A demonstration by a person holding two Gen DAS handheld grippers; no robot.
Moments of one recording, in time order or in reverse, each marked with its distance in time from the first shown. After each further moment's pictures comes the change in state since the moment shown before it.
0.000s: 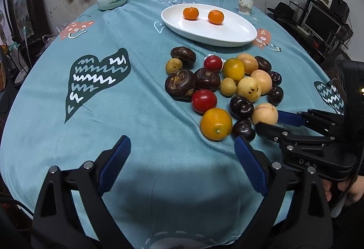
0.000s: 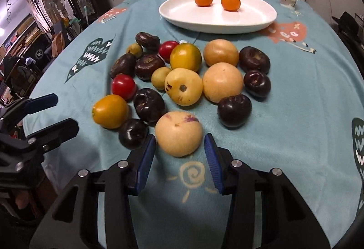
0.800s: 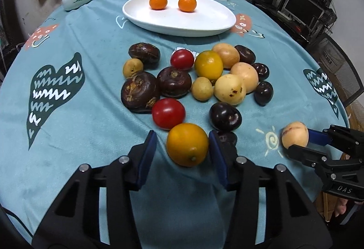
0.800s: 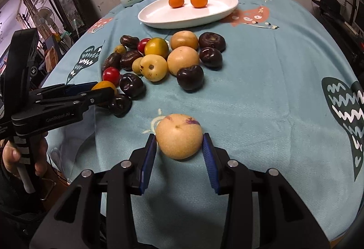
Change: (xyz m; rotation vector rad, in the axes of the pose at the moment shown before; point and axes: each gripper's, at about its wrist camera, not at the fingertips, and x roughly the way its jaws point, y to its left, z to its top) left arm 0.047 -0.025 0.021 0.098 0.058 -0.131; right arm -0.047 -0.034 -0.041 0.122 -0.008 -0.008
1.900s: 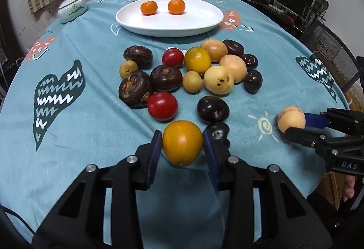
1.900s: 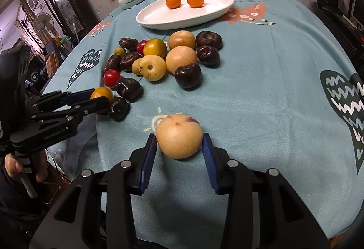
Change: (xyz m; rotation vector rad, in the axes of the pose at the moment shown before) left arm -0.018 -0.012 -0.017 0.077 -0.026 0.021; right arm -0.006 -0.004 -0.002 0.033 -0.008 0.013
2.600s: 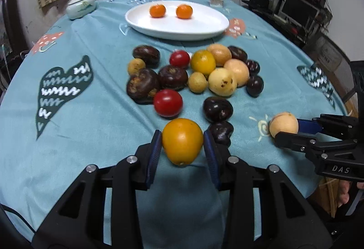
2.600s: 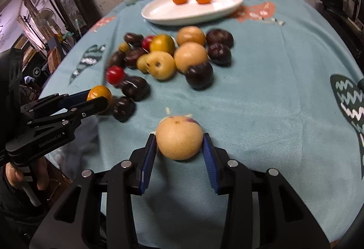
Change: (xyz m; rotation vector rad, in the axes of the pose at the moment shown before) left arm -0.011 0.008 -0.009 -0.057 -0.052 0.004; right arm 0.007 0.012 0.005 -0.027 0.009 0.014
